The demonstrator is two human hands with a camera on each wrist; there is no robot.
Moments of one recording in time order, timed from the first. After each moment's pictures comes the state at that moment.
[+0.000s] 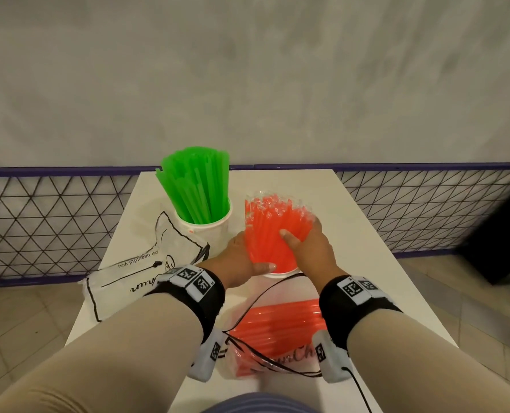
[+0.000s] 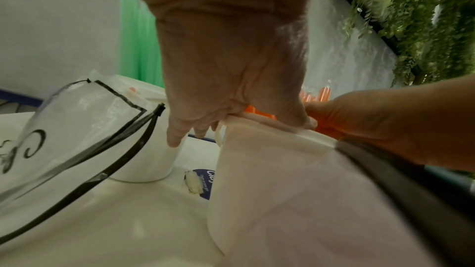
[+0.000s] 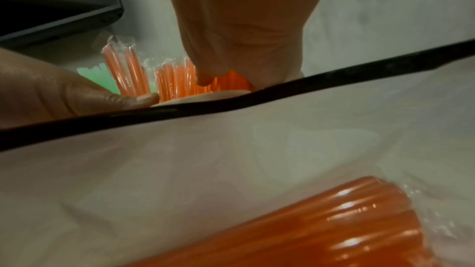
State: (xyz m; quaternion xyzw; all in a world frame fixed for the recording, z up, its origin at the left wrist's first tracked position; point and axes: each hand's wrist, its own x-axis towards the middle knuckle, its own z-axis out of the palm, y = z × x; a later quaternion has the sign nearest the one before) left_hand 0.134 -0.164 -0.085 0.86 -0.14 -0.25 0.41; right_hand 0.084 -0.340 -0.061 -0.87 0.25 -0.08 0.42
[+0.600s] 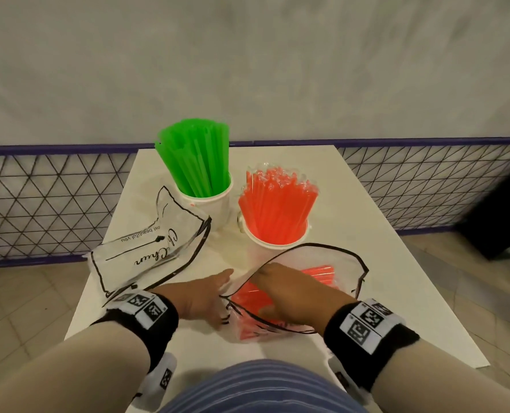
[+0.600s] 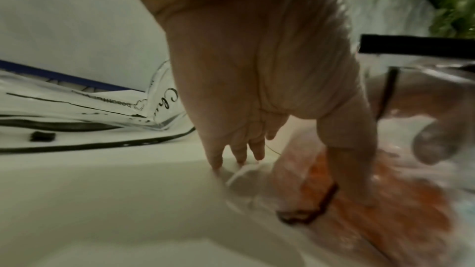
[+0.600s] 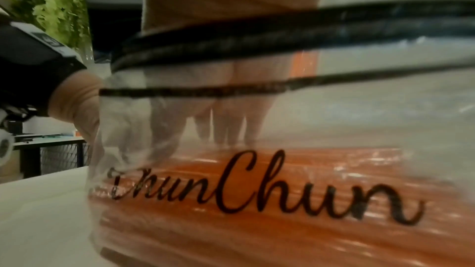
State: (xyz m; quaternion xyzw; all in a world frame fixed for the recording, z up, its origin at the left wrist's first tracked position) left_hand 0.061 -0.075 -0.111 0.84 -0.19 -0.46 0.22; right_hand -0.006 -0.294 -0.088 -0.96 -0.24 0.12 0.09
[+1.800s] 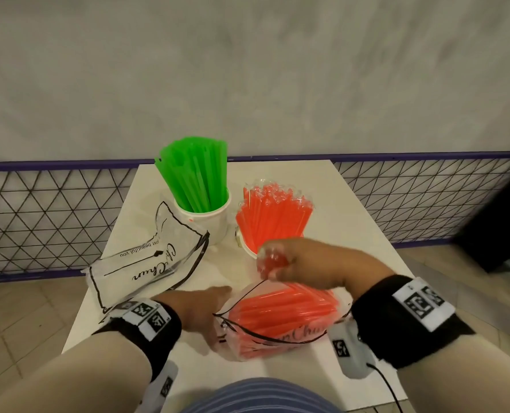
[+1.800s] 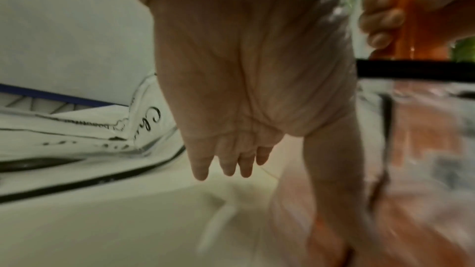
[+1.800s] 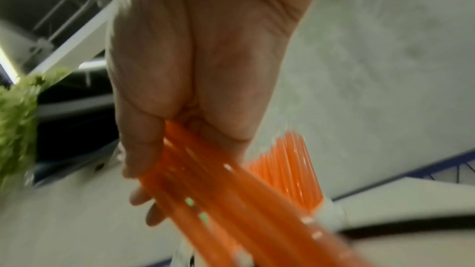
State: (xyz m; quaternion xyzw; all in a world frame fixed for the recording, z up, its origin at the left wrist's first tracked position) left_hand 0.063 -0.083 -0.096 0.87 -0.22 -0.42 0.14; right_hand 0.005 -0.314 0.029 -0.90 -0.17 0.22 0.34
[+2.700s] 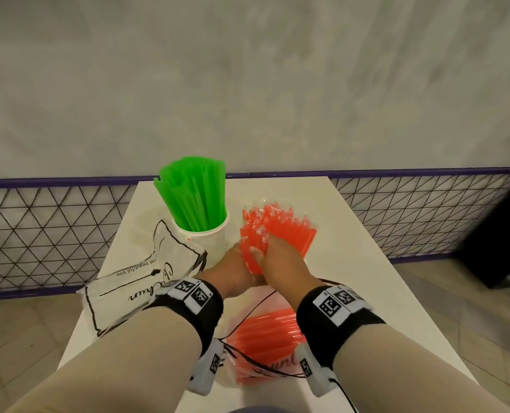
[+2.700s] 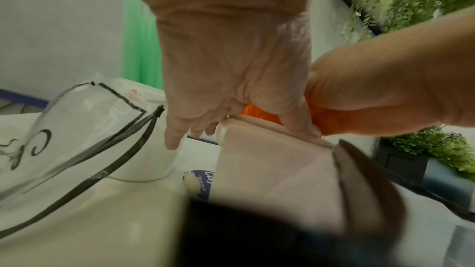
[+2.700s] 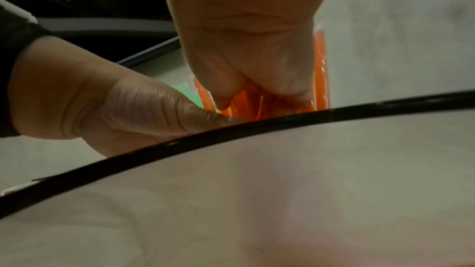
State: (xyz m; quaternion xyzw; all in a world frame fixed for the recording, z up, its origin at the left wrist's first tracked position) left_hand 0.105 -0.167 -0.058 0.84 -0.15 -0.23 0.46; right_hand 0.070 -0.283 -0.032 -0.95 0.12 -0.03 0.29
